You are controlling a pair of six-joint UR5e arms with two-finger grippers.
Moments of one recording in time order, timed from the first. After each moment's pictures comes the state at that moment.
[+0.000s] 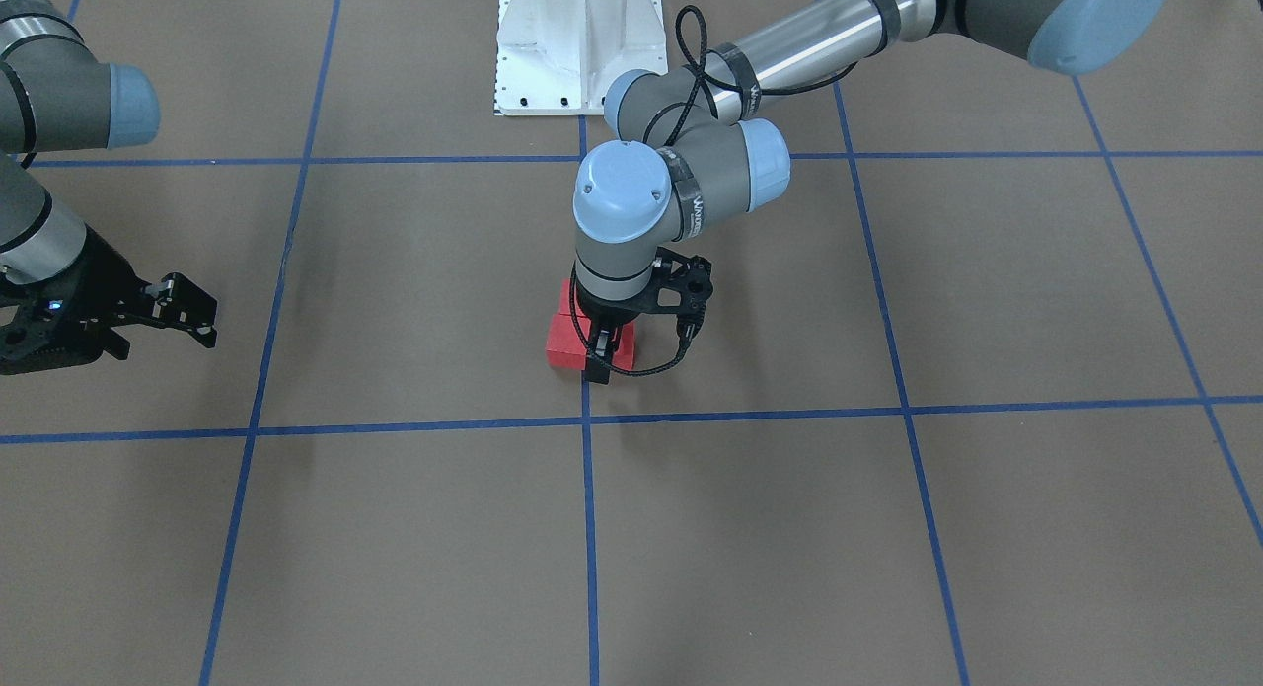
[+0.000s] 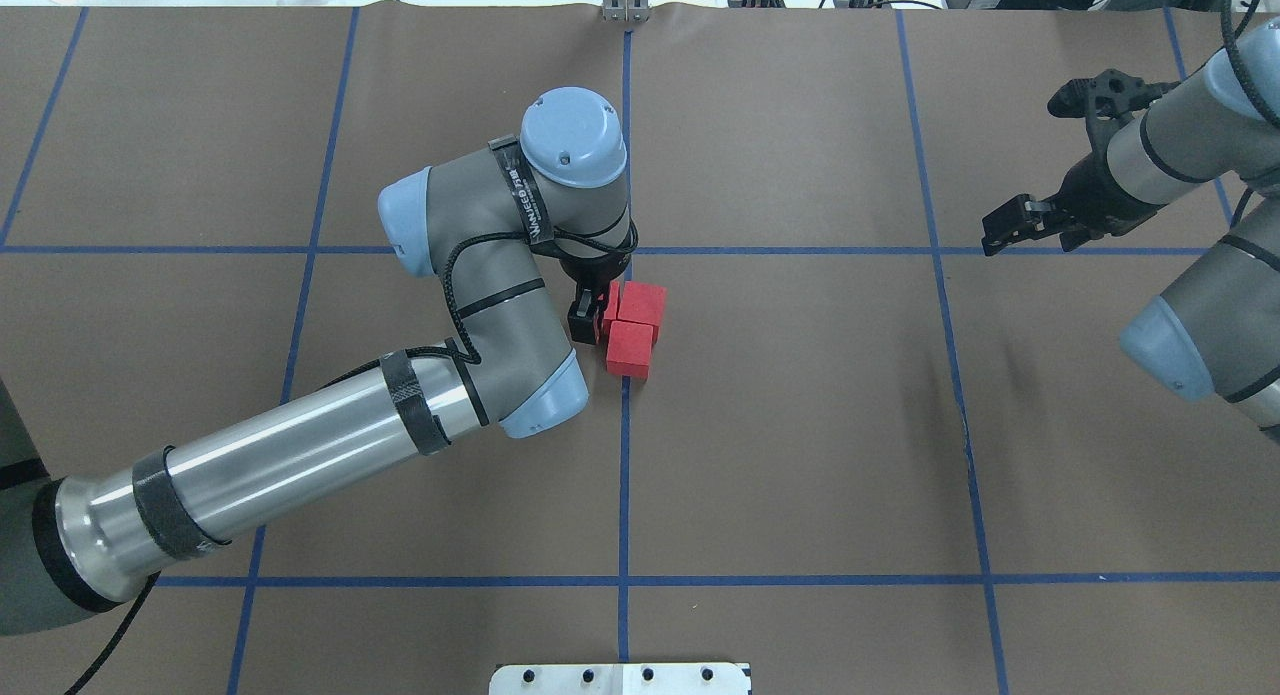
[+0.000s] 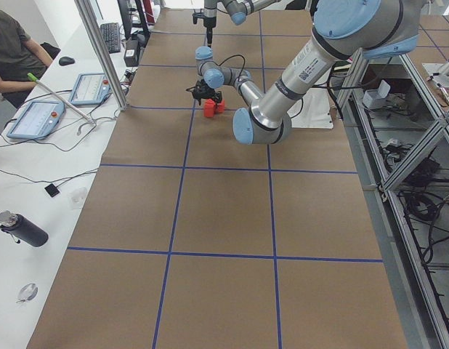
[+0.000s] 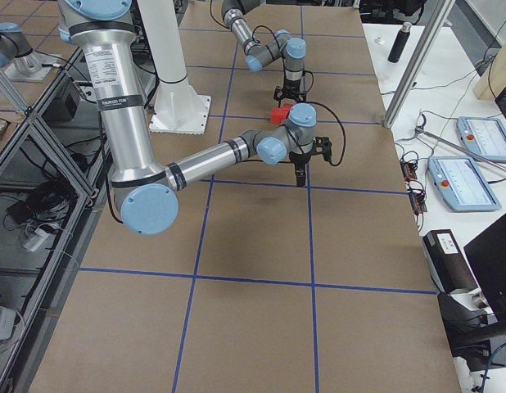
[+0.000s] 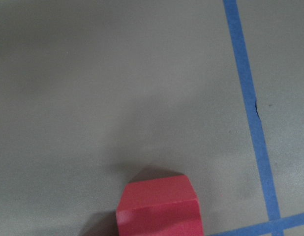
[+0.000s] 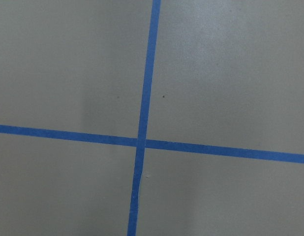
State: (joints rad) left arm -0.59 -2.54 -1.22 -1.71 -1.99 -2.49; right arm 0.99 -1.36 1.74 -1.31 2.18 0.74
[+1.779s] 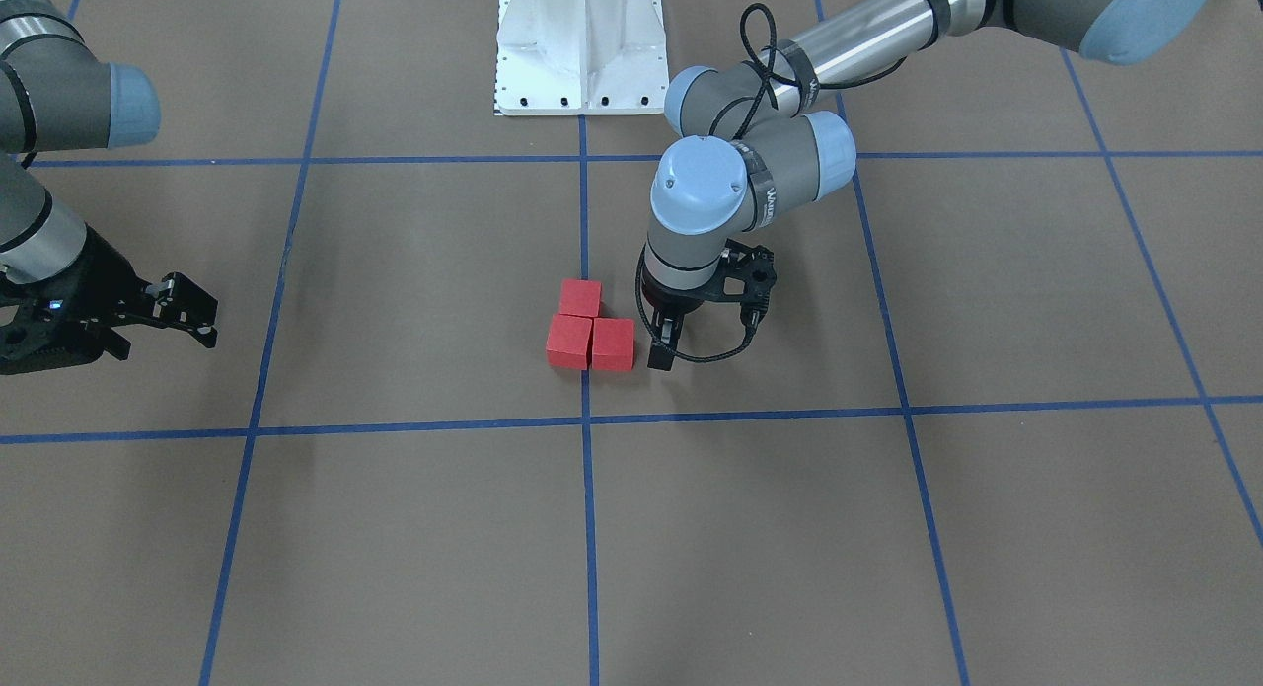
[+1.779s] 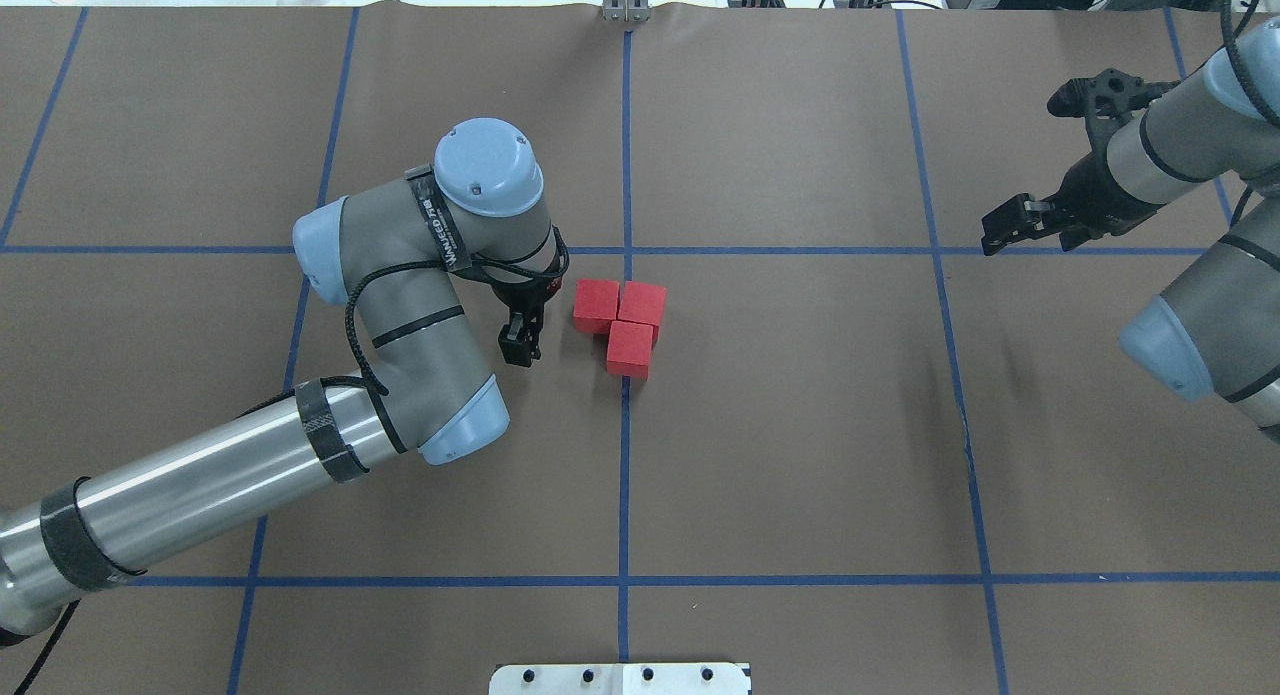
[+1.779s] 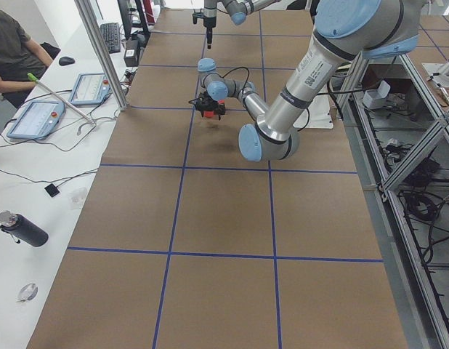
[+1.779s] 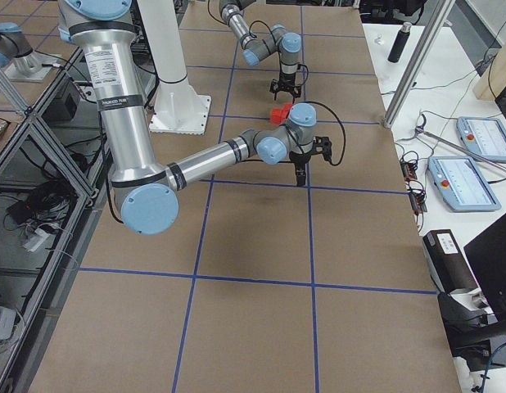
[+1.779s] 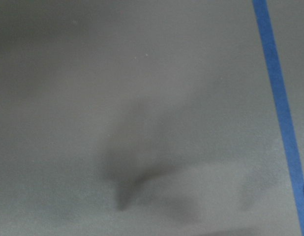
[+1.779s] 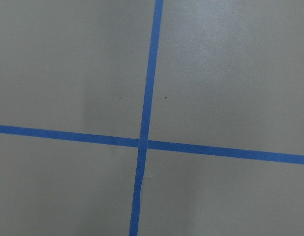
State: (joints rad) left arm -0.60 -2.37 -1.36 -1.70 -2.00 -2.48; right arm 0.99 -1.36 1.73 -1.31 2.18 0.74
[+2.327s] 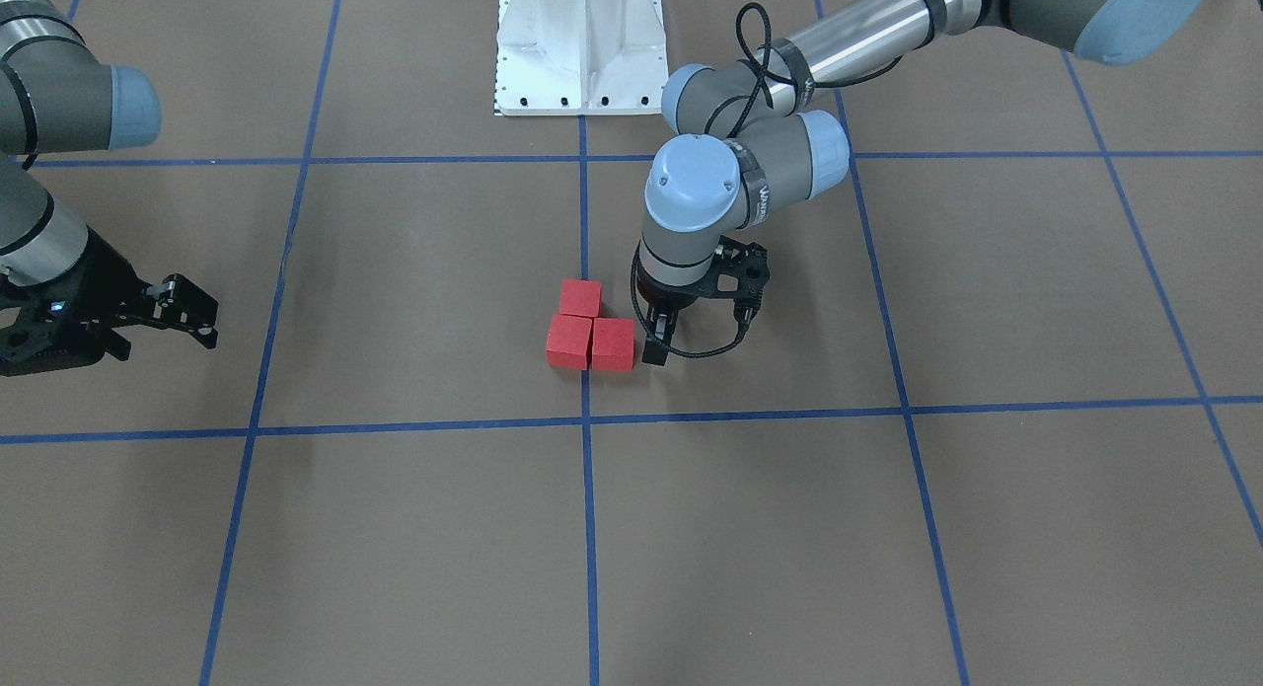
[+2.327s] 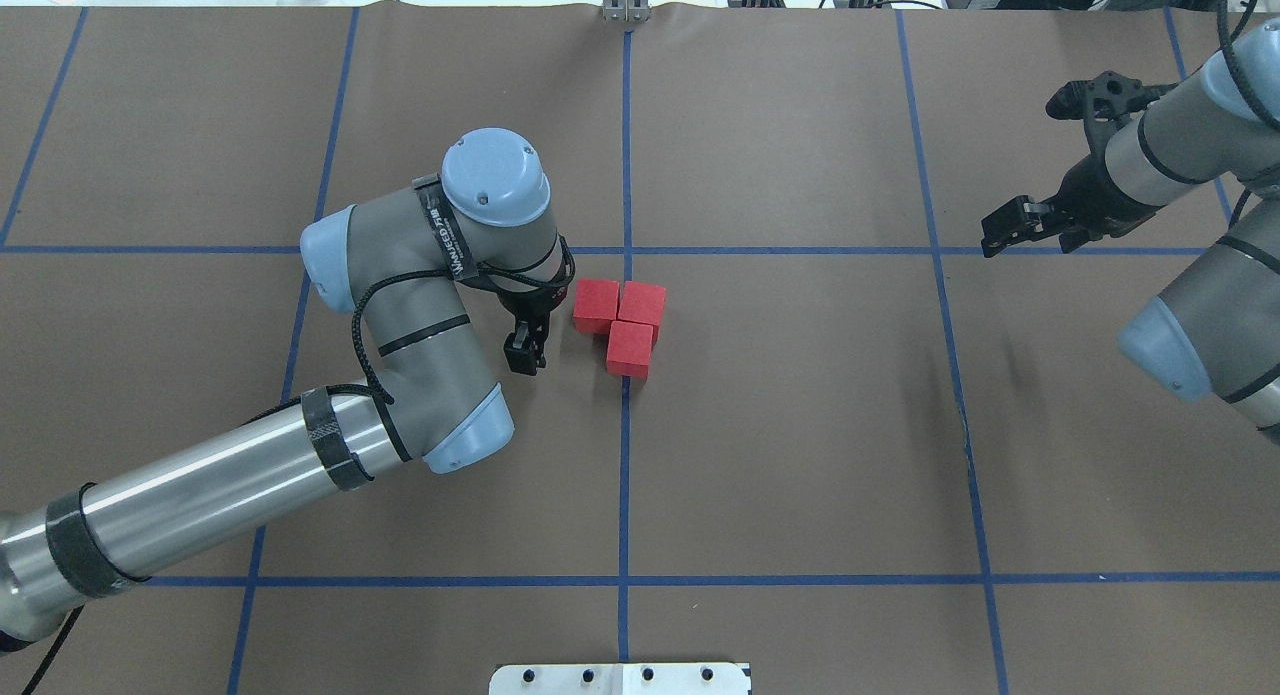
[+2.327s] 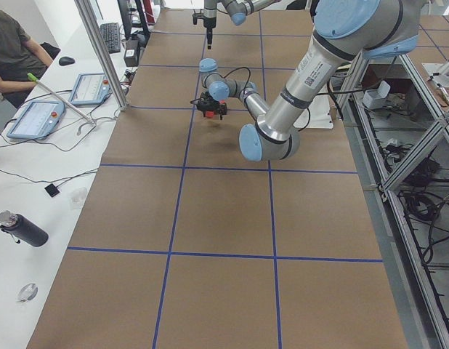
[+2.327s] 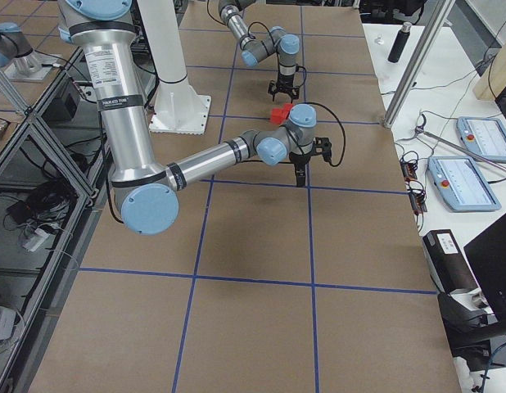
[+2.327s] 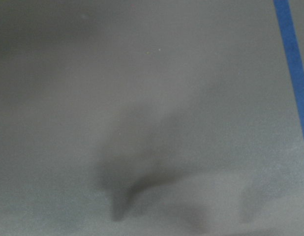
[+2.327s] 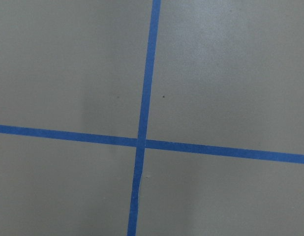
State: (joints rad) left arm -0.59 -2.38 -1.36 -1.70 -2.00 -2.48; right arm 0.99 -1.36 1.73 -1.31 2.18 0.73
